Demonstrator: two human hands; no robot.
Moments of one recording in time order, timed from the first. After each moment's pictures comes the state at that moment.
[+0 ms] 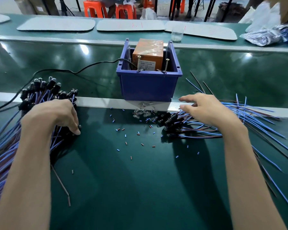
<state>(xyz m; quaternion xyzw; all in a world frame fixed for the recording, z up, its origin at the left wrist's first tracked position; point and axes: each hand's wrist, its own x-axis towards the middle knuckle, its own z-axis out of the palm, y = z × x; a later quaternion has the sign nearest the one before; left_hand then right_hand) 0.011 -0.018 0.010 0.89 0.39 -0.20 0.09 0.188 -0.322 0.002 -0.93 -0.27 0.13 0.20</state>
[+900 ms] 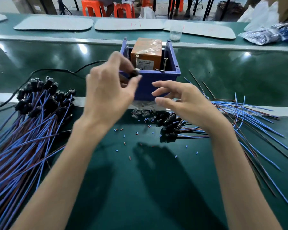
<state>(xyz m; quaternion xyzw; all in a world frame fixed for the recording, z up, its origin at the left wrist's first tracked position) 0.050 -0.143 0.041 0.87 0.15 0.38 0.26 0.153 -0.296 0.022 -0.79 -0.39 0.14 0.45</state>
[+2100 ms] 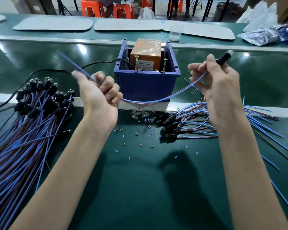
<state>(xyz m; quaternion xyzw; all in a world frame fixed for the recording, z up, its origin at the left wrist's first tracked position) 0.064 -0.133 0.031 0.33 0.21 0.31 0.87 0.161 -0.307 0.043 -0.60 -0.15 0.06 0.79</state>
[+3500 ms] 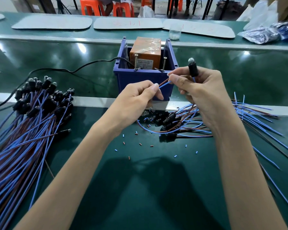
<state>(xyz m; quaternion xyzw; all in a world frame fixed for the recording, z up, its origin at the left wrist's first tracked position) 0.064 -0.163 0.025 0.80 0.07 0.11 0.59 0.154 -0.303 0.036 -0.67 -0.26 0.09 0.69</state>
